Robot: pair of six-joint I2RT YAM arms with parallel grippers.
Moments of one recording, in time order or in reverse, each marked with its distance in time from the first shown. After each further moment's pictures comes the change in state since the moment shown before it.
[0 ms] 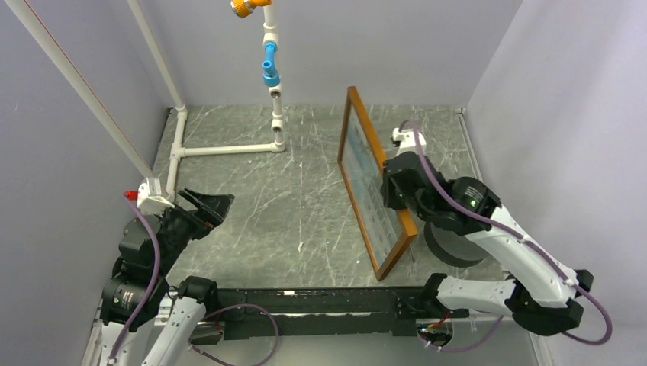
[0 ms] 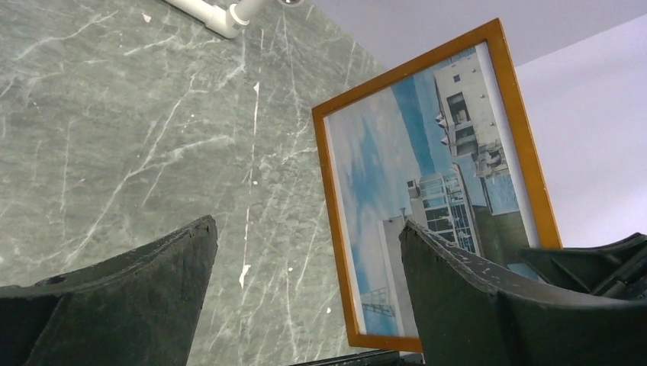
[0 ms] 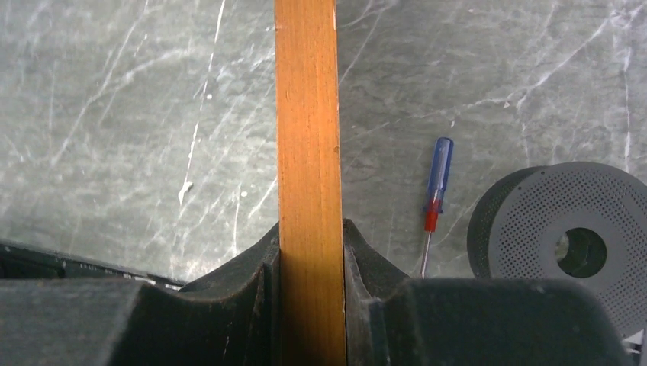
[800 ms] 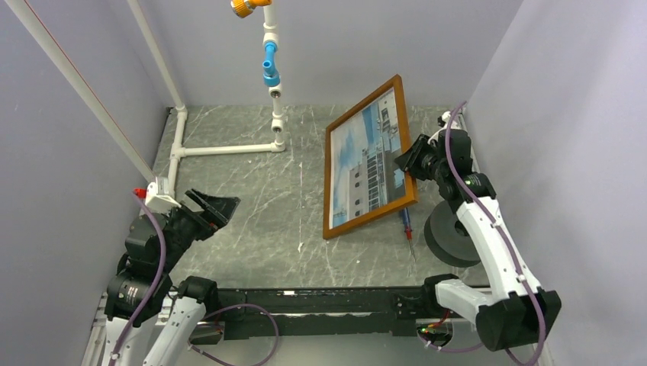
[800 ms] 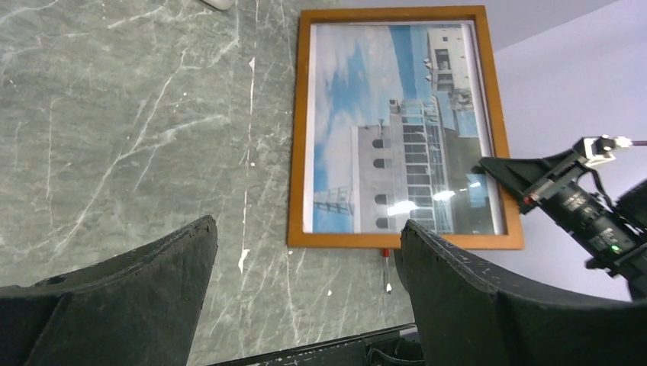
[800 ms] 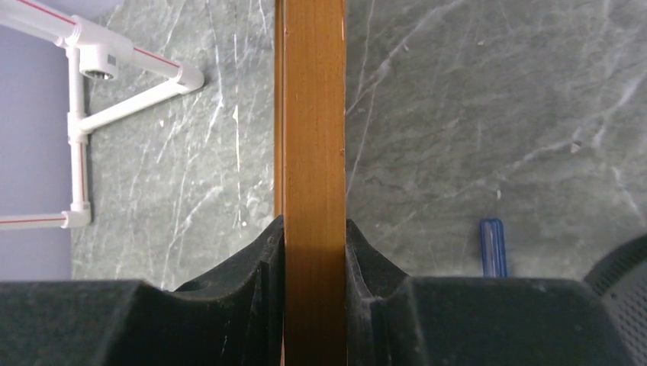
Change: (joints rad) left arm 0.000 0.004 -0.038 0.011 0.058 0.000; right arm -0.776 -0.042 -0.397 0.609 -0.626 -0.028
